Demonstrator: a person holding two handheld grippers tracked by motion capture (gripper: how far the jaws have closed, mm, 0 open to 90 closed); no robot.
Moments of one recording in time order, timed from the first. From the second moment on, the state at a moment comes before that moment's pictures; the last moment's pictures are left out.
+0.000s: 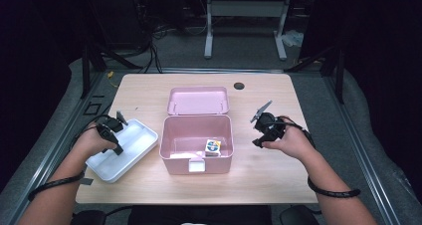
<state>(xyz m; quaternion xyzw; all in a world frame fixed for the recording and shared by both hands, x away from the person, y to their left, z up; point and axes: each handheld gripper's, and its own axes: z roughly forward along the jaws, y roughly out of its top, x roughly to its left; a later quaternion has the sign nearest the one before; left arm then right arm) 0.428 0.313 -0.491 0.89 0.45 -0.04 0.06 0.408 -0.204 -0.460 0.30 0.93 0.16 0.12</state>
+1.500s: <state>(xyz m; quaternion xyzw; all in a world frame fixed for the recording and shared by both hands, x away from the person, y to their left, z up) 0.434 0.231 -0.374 0.95 0.30 0.00 0.11 0.407 -0.206 -0.454 0.30 0.93 0.16 0.13</state>
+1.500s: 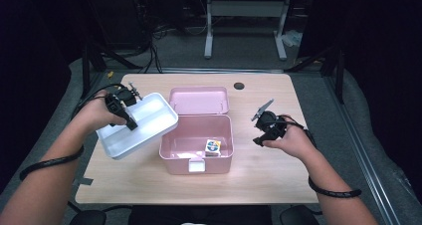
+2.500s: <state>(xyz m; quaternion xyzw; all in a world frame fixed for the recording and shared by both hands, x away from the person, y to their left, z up) 0.436 0.075 -0.394 0.99 0.03 0.01 0.10 0.386 -0.232 -0.460 0.34 0.91 0.17 0.14</state>
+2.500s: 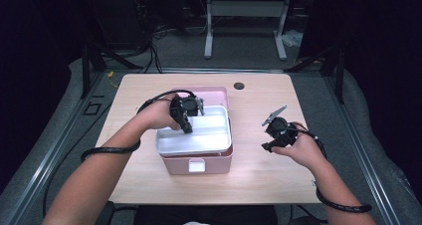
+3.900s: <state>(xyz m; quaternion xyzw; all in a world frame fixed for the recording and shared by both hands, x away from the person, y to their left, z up) 0.427 0.122 -0.423 0.99 0.11 0.01 0.13 0.448 -0.171 -0.432 0.33 0.90 0.23 0.13</state>
